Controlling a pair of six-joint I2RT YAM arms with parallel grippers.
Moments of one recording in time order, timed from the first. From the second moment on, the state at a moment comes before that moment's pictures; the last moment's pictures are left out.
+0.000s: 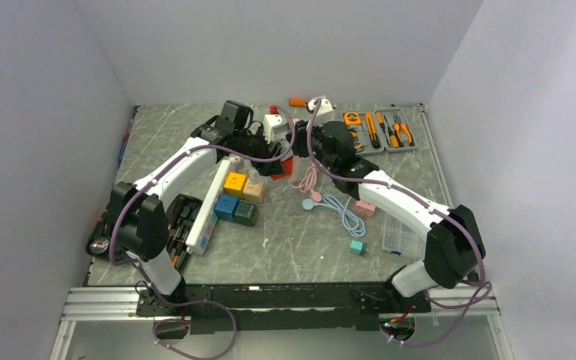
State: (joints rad) left arm -0.47 1.70 1.47 -0.54 0.72 0.34; right arm 0.63 1.48 1.11 0.19 0.09 0.16
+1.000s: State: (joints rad) left arm -0.49 1.69 1.50 -0.68 0.76 0.35; right arm 0.58 1.24 0.88 0.20 0.02 0.17
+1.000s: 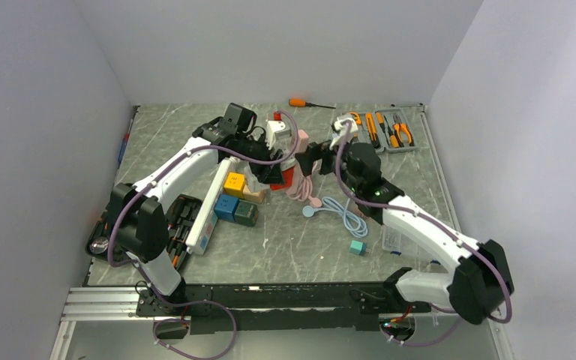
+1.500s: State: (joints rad) left arm -0.46 1.67 1.50 -0.68 0.76 0.34; right arm 0.58 1.14 0.68 0.29 -0.15 0.26
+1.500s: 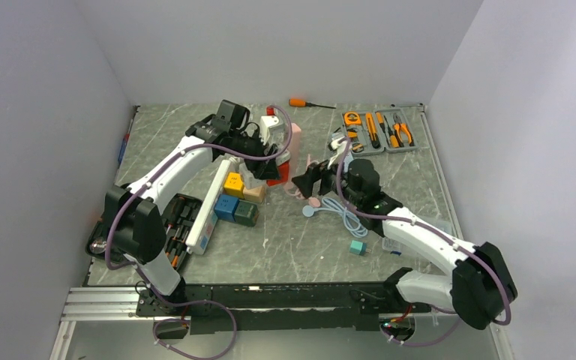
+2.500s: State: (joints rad) left arm -0.41 1.67 1.54 -0.64 0.82 0.20; right arm 0.72 1.50 0.73 0.60 0.03 0.18
